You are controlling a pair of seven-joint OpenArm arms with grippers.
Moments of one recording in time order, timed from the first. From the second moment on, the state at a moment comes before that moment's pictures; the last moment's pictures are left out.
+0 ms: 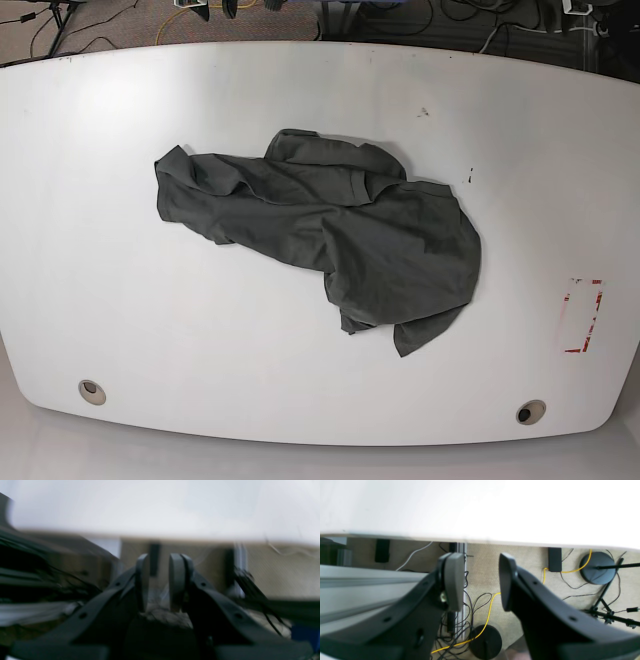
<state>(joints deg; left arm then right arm) 68.6 -9.0 -23.8 106.4 -12.0 -6.5 -10.7 -69.1 -4.4 9.4 113.6 0.6 12.1 -1.5</state>
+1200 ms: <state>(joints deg) 40.4 -10.9 -22.6 110.5 -11.9 -6.9 9.0 -32.3 -4.0 9.6 112.8 0.6 18.8 -19.0</state>
